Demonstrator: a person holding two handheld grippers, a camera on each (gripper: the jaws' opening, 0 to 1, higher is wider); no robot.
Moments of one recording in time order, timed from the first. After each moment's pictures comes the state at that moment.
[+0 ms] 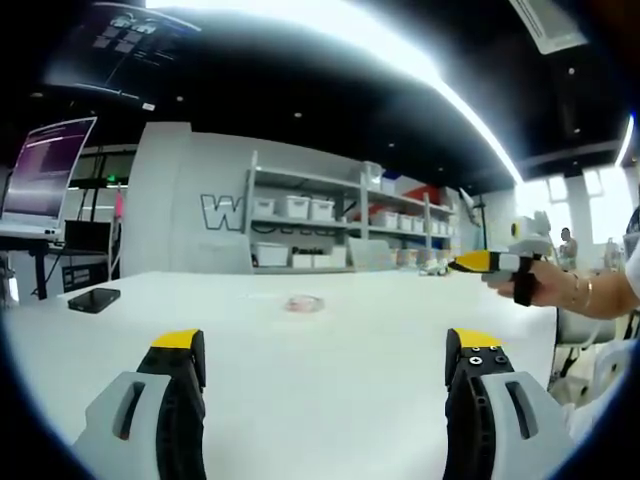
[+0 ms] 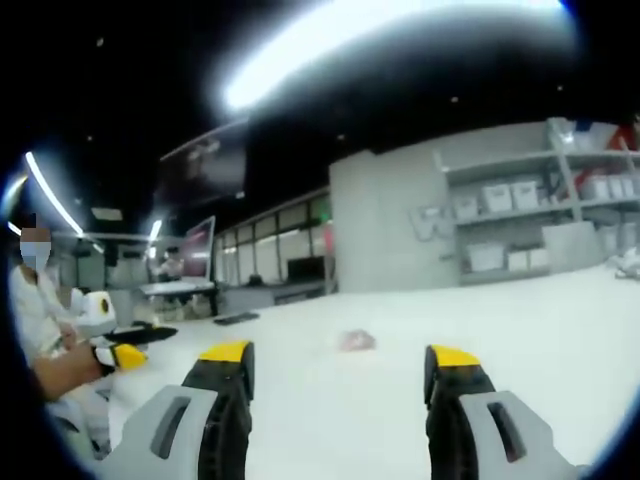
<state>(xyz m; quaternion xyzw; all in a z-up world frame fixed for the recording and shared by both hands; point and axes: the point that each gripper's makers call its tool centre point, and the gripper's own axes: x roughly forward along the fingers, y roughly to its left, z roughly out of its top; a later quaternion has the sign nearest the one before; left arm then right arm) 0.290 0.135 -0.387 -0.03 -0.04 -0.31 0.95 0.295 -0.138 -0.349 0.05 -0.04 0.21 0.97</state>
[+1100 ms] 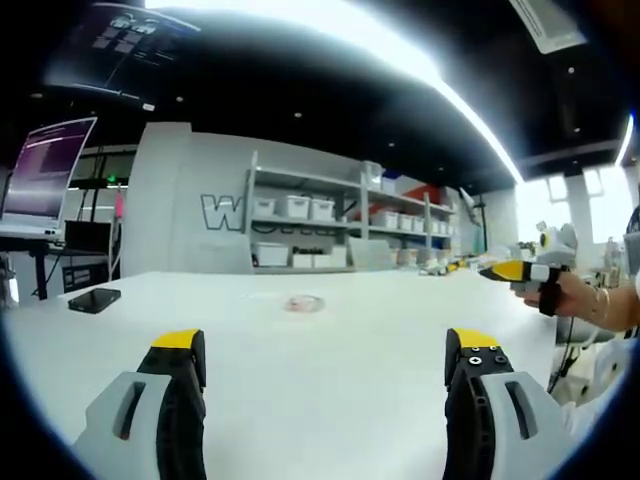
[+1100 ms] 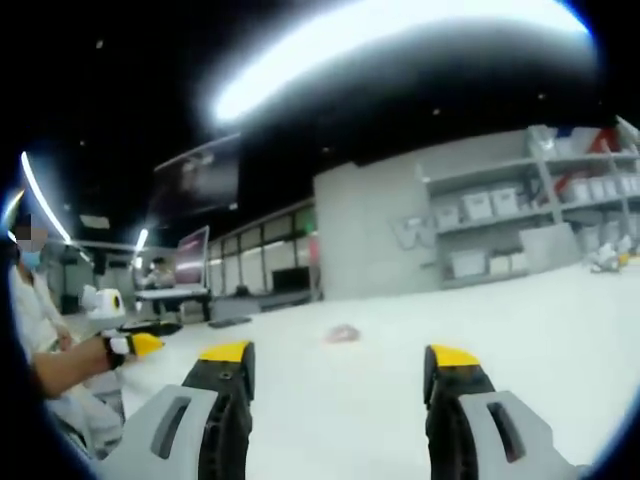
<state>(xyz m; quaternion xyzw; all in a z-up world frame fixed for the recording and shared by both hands) 0.289 0.134 -0.385 -0.03 -0.04 -0.31 0.95 0.242 -0.168 -0.360 0.07 -0.06 0.18 0.98</state>
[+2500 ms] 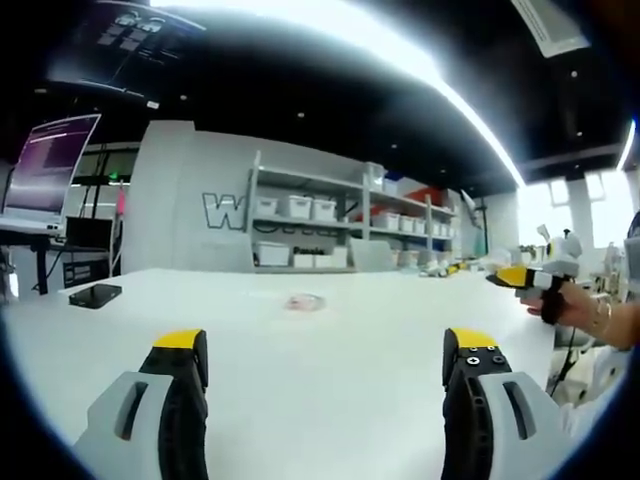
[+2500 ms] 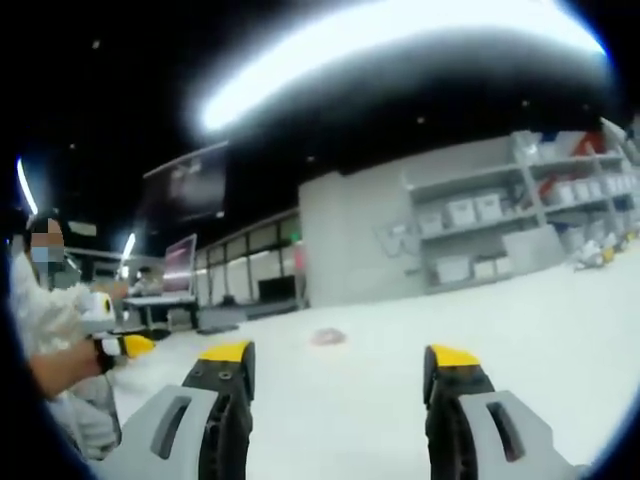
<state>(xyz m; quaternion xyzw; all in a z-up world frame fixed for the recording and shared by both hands) 0.289 0.135 -0.388 -0.04 -0.03 -0.31 0.95 0.237 -0.183 -0.367 0.08 -0.08 0.14 0.98</state>
